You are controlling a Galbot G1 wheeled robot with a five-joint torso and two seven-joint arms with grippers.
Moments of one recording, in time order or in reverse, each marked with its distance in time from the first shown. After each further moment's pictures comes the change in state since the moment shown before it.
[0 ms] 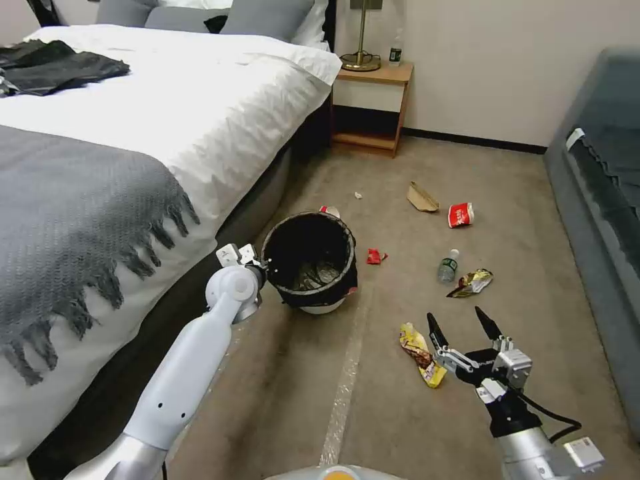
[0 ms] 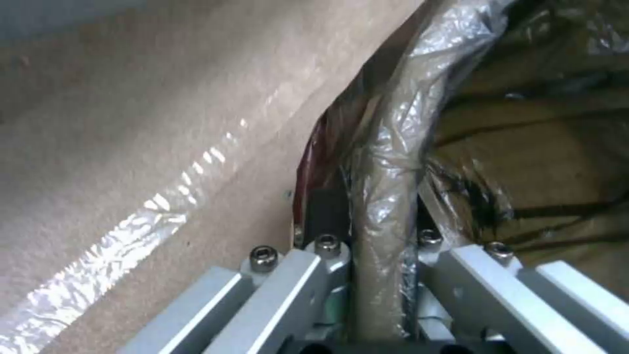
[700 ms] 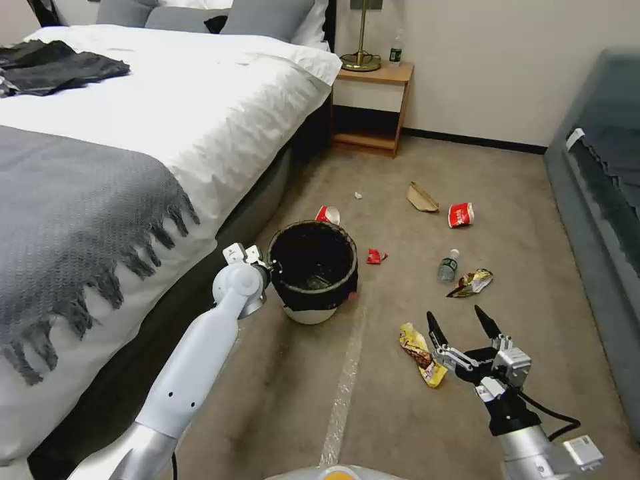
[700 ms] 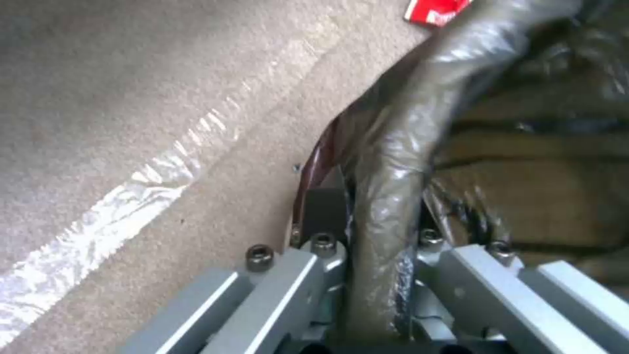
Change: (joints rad) left arm -0.049 -0.048 0.021 0.116 0.007 0.017 0.005; right arm 0.007 0.000 -0.002 -0.001 0.002 -0.006 0.001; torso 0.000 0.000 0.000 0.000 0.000
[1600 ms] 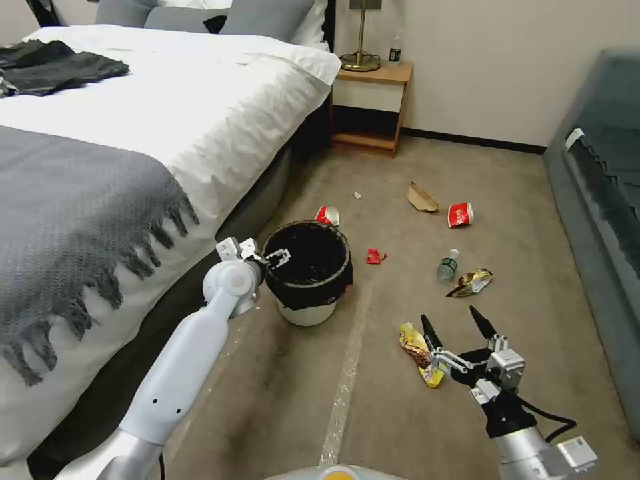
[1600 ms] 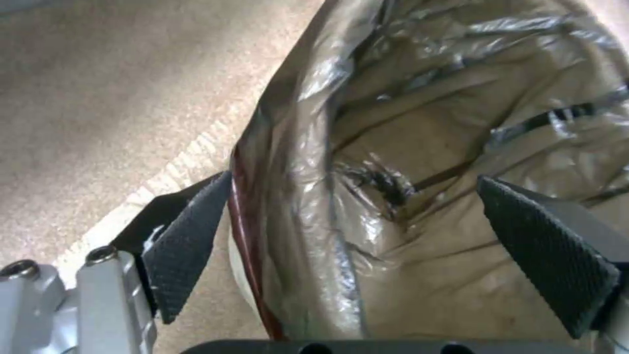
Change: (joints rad) left arm 0.002 0.034 -0.003 -0.058 -0.023 0.023 0.002; right arm -0.003 0.000 -0.008 0.003 -0.039 0.009 -0.002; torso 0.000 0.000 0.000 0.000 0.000
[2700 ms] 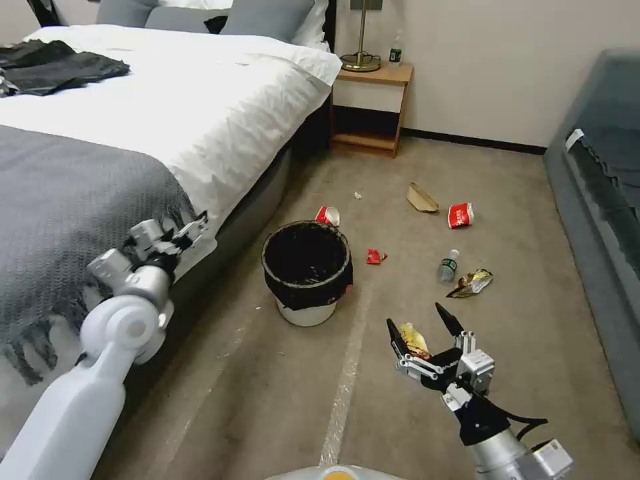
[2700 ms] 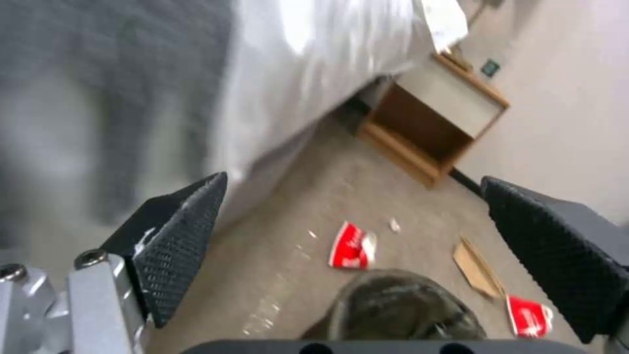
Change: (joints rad) left arm 0.295 0.250 -0.284 -0.378 0.134 -0.298 0.342; right arm -0.045 0.000 -0.107 0.071 -0.058 0.010 -0.040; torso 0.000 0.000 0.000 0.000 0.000
